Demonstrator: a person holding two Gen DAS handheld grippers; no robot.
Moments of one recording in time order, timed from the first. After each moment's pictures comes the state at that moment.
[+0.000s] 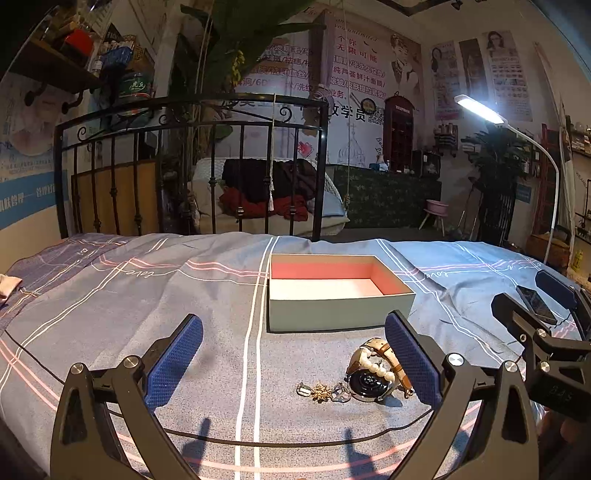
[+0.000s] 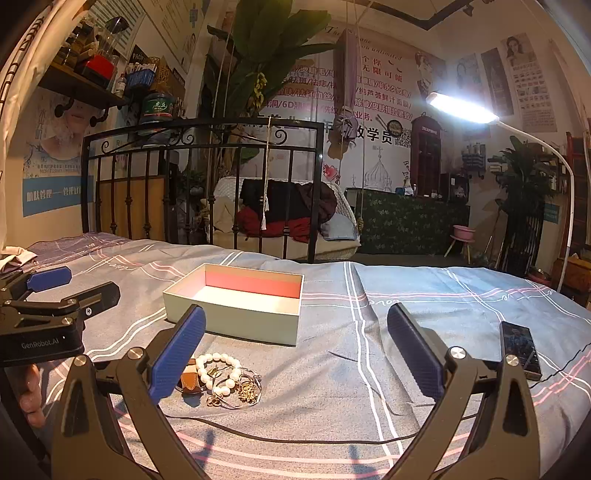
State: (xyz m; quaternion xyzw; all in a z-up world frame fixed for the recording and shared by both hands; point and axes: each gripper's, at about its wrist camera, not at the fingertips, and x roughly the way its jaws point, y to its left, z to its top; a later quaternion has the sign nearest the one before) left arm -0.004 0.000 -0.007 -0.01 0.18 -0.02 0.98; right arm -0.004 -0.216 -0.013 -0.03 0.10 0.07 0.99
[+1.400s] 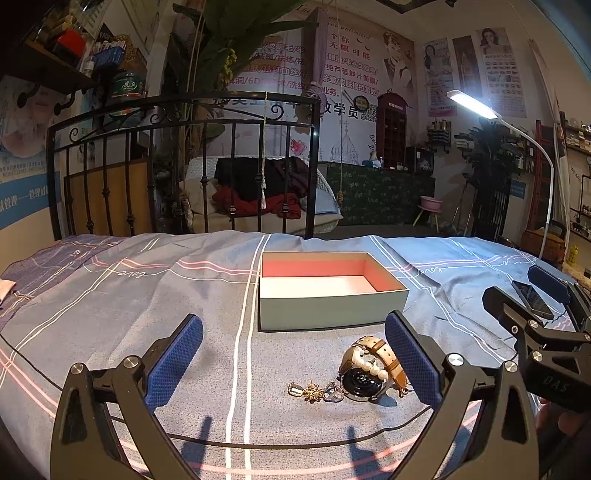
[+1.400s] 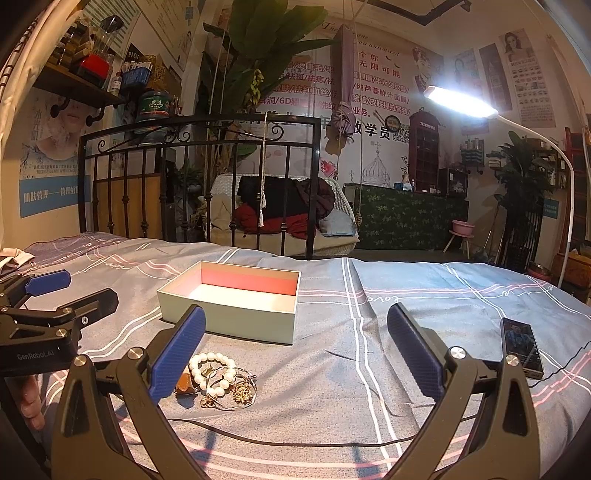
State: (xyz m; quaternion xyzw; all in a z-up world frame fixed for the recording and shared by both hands) left arm 0.003 -0.003 -0.009 -0.01 0.18 -0.04 0.98; right arm 0.006 -0.220 -0.012 -0.02 0.11 0.07 0.99
